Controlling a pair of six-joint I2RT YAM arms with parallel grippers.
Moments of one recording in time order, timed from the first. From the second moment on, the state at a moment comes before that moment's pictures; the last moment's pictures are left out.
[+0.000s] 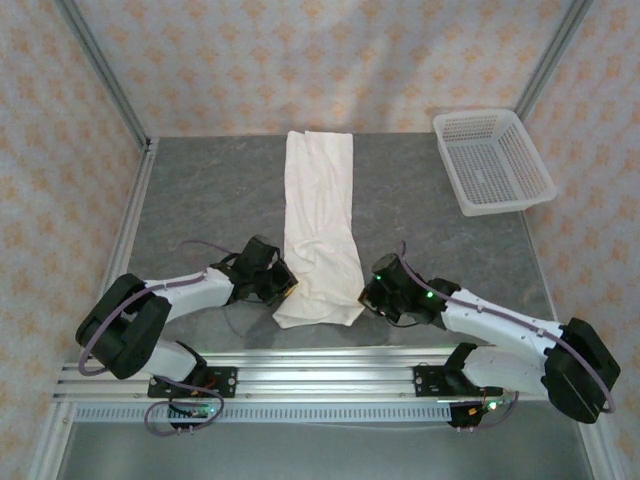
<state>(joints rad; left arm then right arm) -0.54 1.43 0.57 -0.09 0.28 -1.29 0.82 1.07 0.55 -0.42 -0.09 1.31</state>
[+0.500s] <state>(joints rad) -0.58 1.11 0.54 -0.29 0.35 -1.12 0.89 0.76 0.48 -0.58 -0.05 1.30</state>
